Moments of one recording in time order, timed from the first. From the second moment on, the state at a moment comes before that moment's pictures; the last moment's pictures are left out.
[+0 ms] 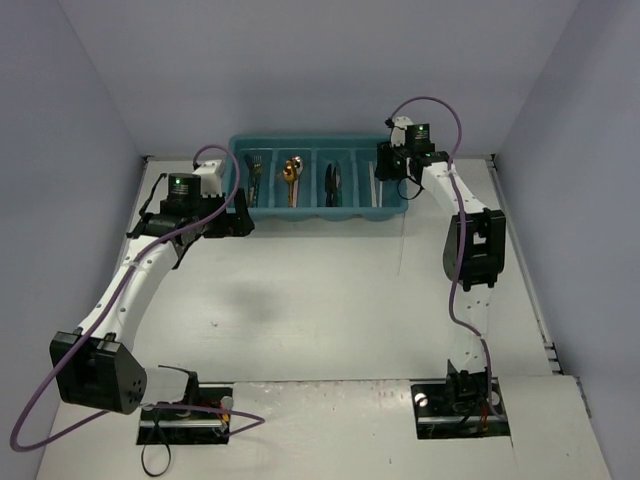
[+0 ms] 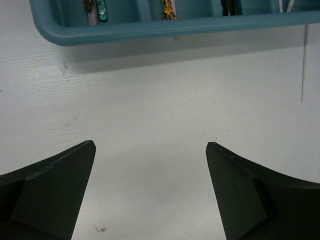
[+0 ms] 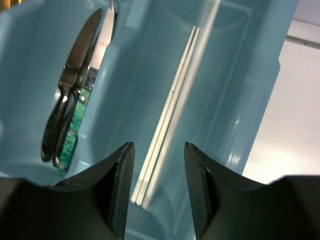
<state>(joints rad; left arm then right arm) -0.17 1.30 1.20 -0.60 0.22 -0.22 0.15 2.24 1.93 -0.38 -0.23 -0.02</state>
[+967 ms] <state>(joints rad) -0.17 1.33 1.20 -0.59 0.20 -0.28 0.15 1.52 1.14 -0.44 0.09 0.25</state>
